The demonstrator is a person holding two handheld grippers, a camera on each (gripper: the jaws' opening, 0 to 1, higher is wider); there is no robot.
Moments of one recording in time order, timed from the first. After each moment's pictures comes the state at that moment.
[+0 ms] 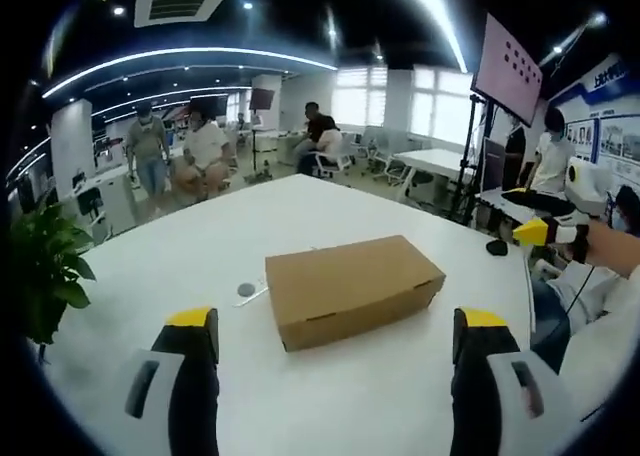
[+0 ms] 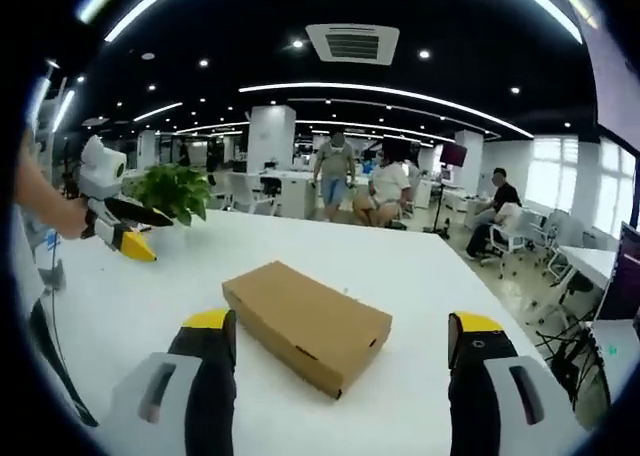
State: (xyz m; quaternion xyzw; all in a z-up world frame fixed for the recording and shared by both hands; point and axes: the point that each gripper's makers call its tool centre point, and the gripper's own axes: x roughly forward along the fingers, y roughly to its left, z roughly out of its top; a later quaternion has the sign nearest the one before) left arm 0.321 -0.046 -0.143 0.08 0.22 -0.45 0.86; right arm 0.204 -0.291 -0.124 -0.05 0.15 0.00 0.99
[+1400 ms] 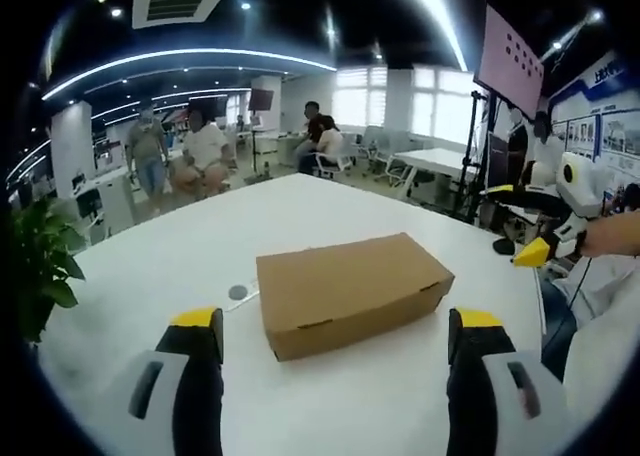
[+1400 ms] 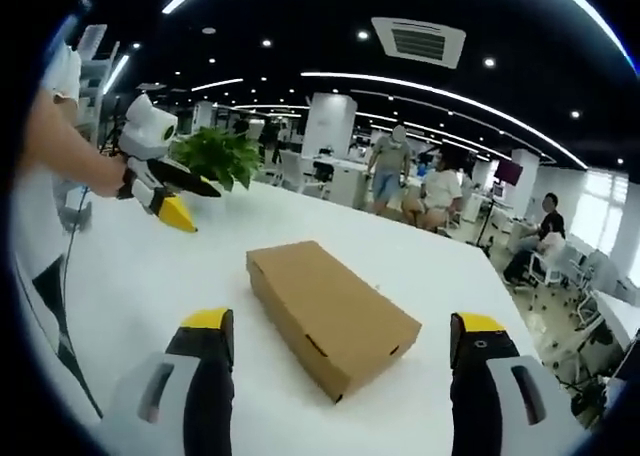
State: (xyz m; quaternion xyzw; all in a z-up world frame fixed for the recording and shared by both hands) left arm 0.338 -0.067 -0.166 0.08 0.21 -0.45 0.86; right arm 0.232 -0.276 -0.160 -0.13 0.17 0.11 0.97
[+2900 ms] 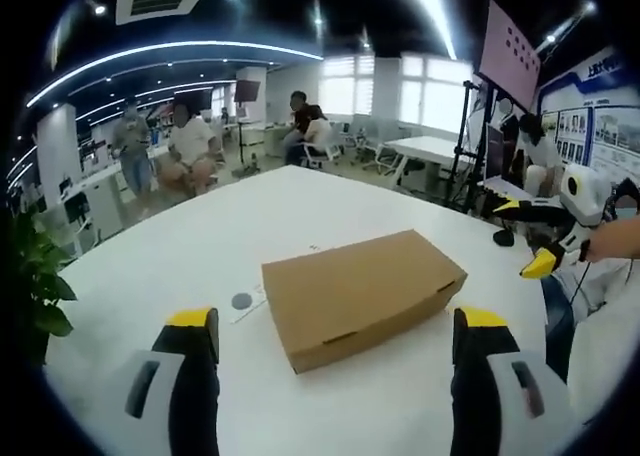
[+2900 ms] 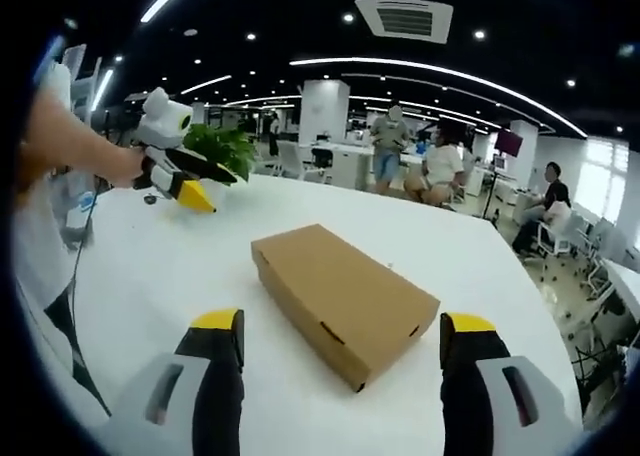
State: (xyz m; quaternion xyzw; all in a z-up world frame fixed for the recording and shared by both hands) left arm 0.374 -0.072 -0.172 0.09 0.23 -0.47 0.84; right arm 0.233 -0.268 -0.184 -0.08 0.20 0.11 0.97
